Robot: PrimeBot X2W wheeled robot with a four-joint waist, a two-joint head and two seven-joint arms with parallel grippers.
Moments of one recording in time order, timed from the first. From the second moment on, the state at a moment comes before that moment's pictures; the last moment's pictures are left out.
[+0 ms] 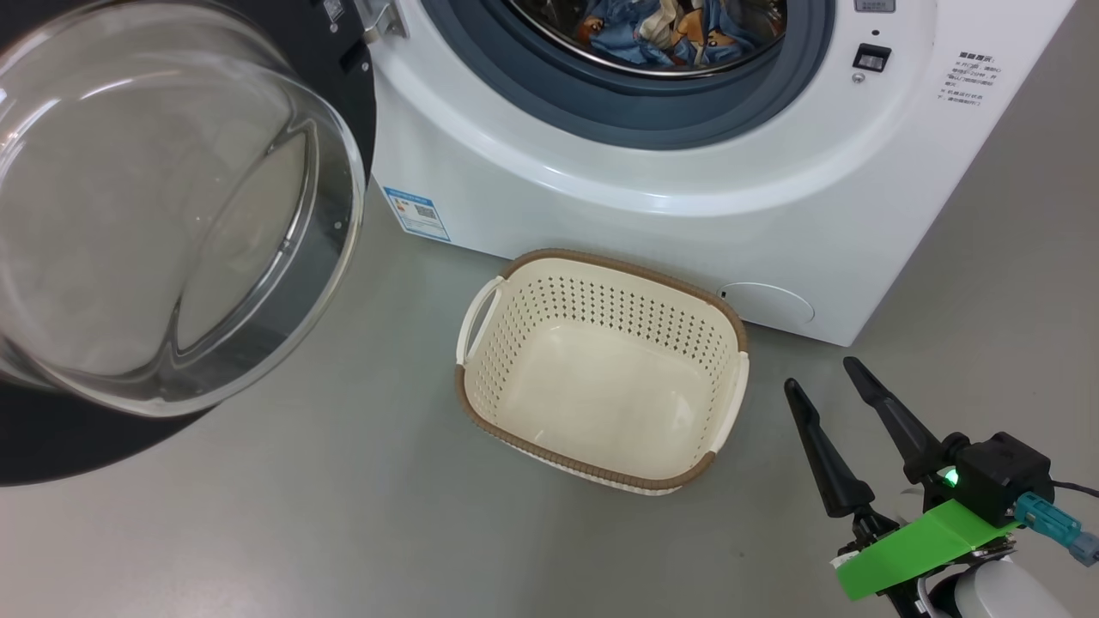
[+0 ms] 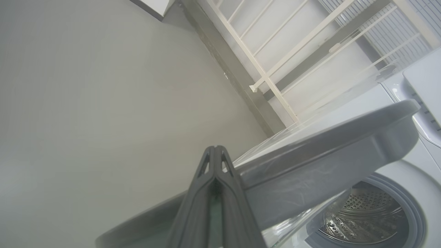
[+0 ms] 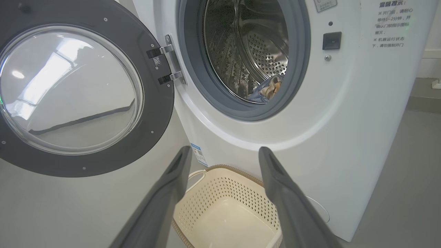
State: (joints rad) left arm -0.65 0.74 0.24 0.77 -1.33 -0.13 0.53; right arm -0.12 -0.29 0.29 0.13 0.43 0.12 -0.26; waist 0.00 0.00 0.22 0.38
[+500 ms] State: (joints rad) left arm -0.61 0.76 0.19 0.69 -1.40 -0.12 0.65; right arm -0.12 -0.29 0.29 0.13 0.43 0.12 -0.26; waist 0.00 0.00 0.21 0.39
